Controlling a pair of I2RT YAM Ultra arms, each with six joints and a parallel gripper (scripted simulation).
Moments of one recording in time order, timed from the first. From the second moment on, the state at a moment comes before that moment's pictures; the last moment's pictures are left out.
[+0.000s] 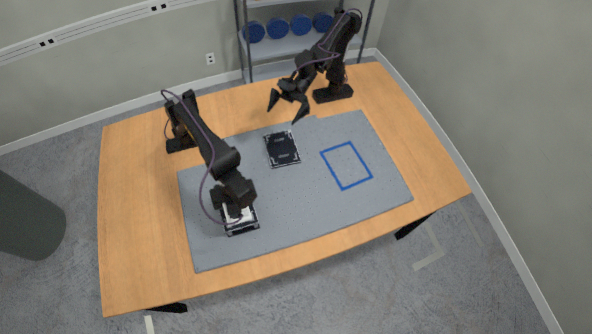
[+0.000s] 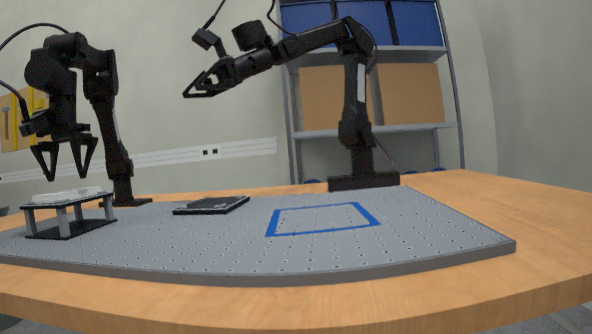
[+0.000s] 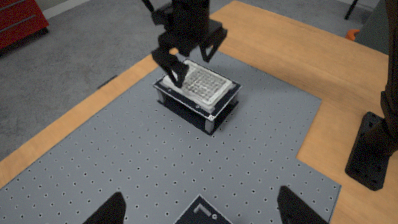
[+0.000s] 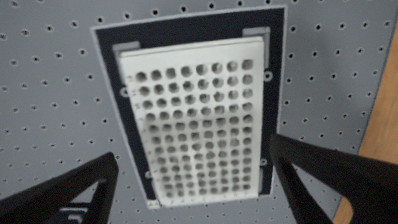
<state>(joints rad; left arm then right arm) -0.93 1.39 0.96 0.03 -0.01 -0.05 0.41 2.18 2.04 -1.42 0.01 0.35</state>
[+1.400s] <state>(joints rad) -0.93 1.39 0.96 0.03 -0.01 -0.05 0.39 1.62 1.45 -0.99 -0.03 -0.10</state>
